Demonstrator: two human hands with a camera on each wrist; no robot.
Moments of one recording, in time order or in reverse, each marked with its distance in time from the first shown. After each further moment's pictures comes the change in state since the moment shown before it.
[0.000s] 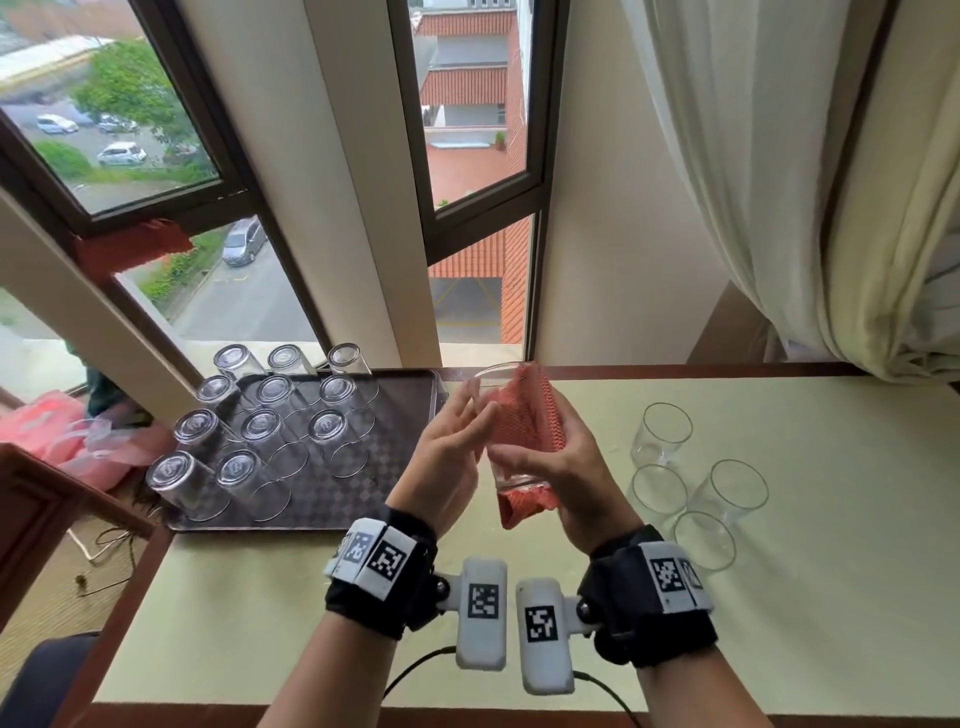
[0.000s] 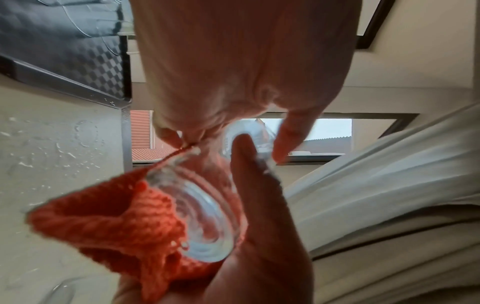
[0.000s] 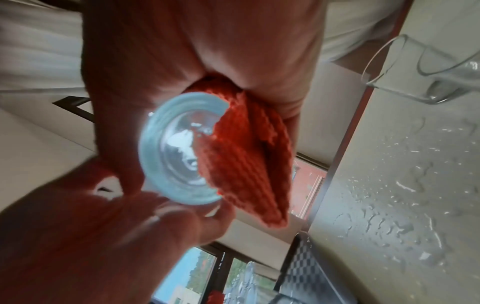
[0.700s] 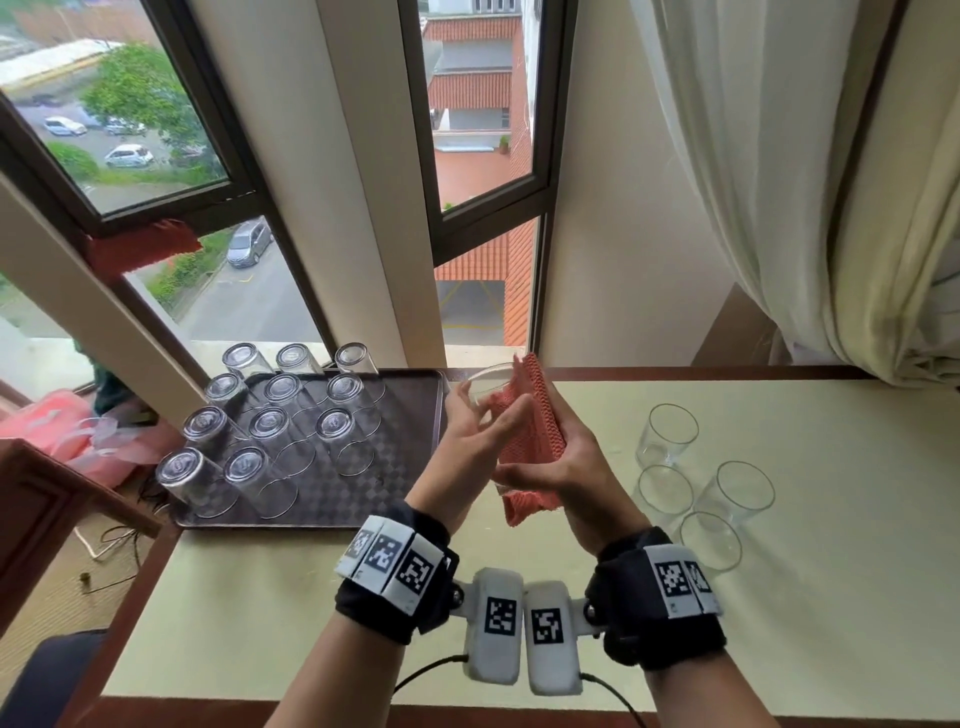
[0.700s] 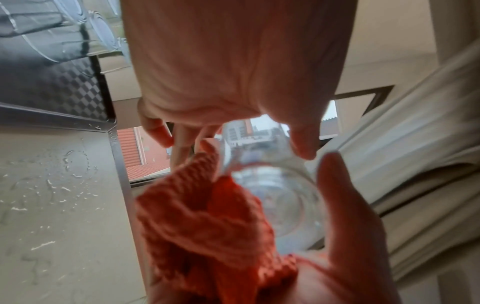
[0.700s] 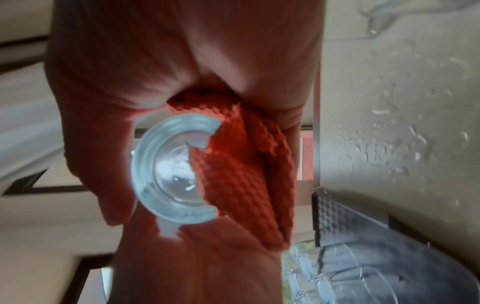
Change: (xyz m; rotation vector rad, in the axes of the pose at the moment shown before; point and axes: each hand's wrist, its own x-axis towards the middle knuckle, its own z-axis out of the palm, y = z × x) left_hand 0.000 0.002 0.011 0.145 0.071 0.003; right_hand -0.003 0.001 0.001 -0.092 -0.087 -0.023
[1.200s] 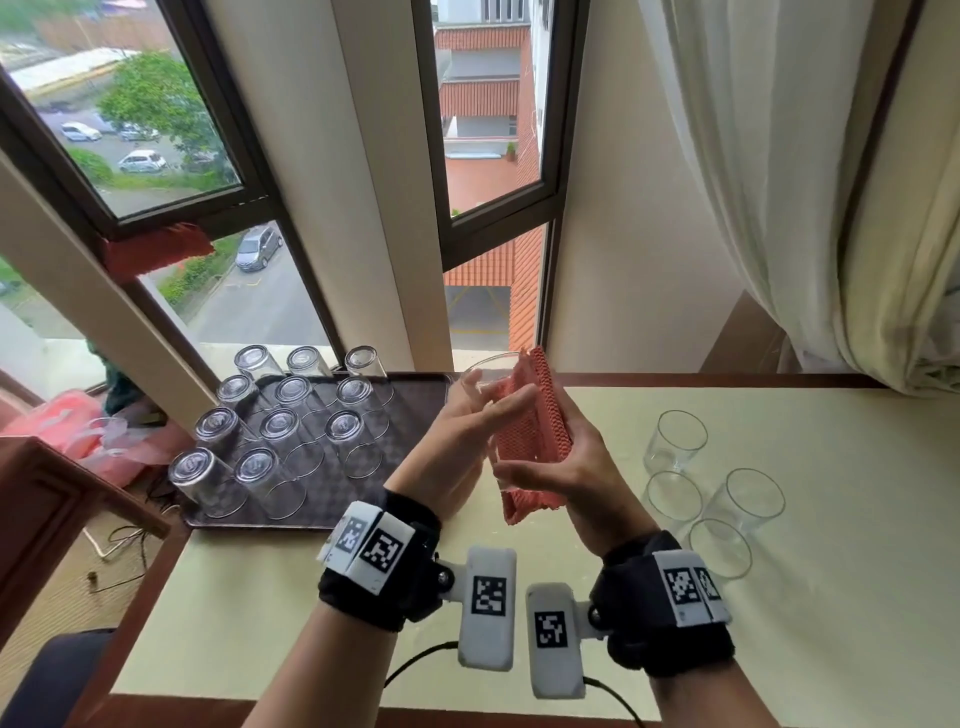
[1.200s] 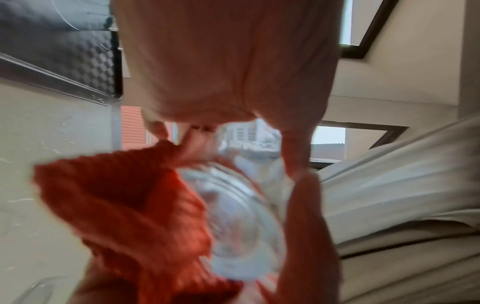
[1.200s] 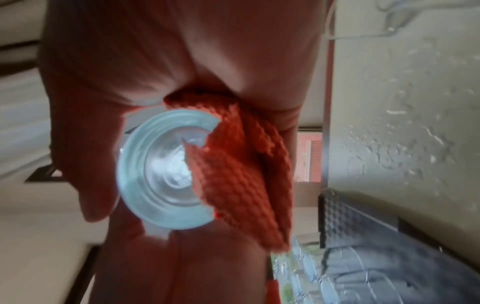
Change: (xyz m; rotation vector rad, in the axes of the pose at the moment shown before) left_hand -0.002 0.024 -0.007 -0.071 -0.111 -0.019; right_hand 0.000 -0.009 0.009 -0.027 -0.033 -0.056
